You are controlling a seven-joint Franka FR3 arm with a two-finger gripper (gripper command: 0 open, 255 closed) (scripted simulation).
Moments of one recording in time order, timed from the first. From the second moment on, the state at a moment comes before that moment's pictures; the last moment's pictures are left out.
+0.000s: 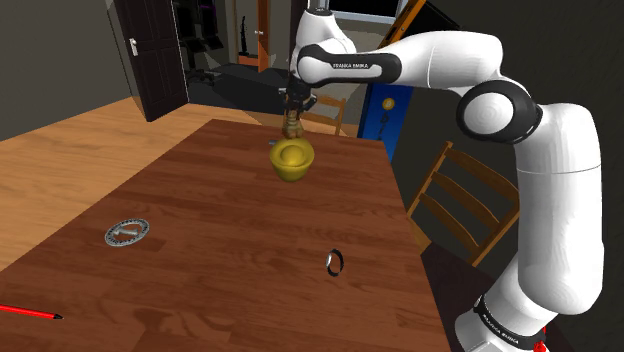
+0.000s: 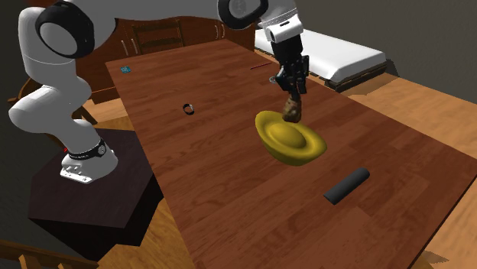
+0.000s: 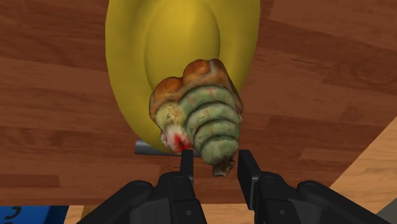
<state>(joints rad) -0.03 0.50 0.16 -1.20 -0.28 2.07 0.87</state>
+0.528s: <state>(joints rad) -0.04 0.49 0.16 -1.32 -0.29 2.18 0.89</state>
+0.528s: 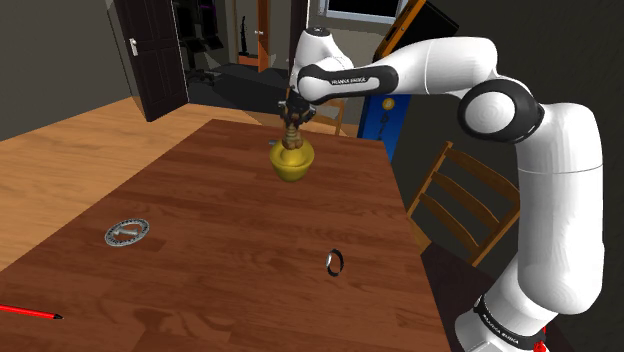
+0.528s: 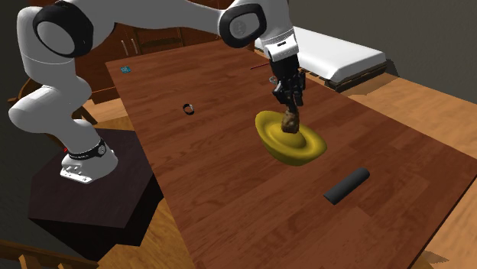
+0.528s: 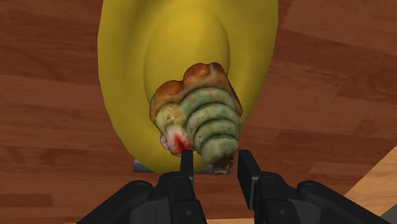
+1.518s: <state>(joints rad) -0.04 0.49 0.16 -1.34 -0.30 2.20 0.90</state>
